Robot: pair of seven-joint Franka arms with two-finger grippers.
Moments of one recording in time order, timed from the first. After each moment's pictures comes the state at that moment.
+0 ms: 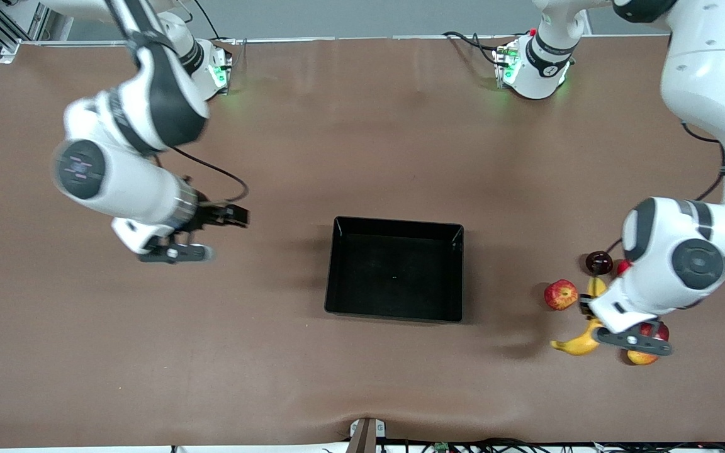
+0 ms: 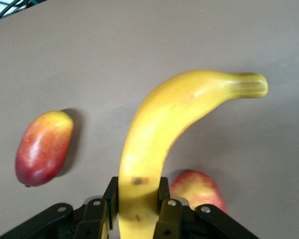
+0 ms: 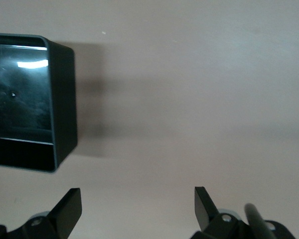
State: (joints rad) left arm 0.19 0.71 -0.27 -1.41 0.34 2.18 0.06; right arm 0.42 0.37 -0.05 -1.57 0.19 1.86 0.30
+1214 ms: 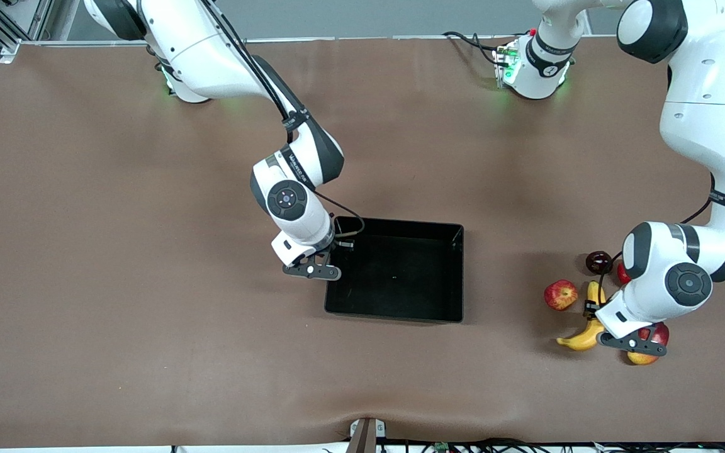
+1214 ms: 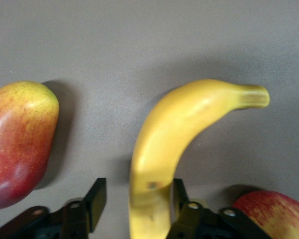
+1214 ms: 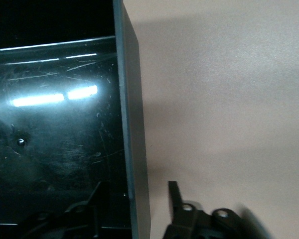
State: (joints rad) left arm 0.21 0.85 -0.23 -1.41 0.37 2.28 0.06; right arm 0.66 0.75 -0.05 -1.48 0.19 2.29 0.64
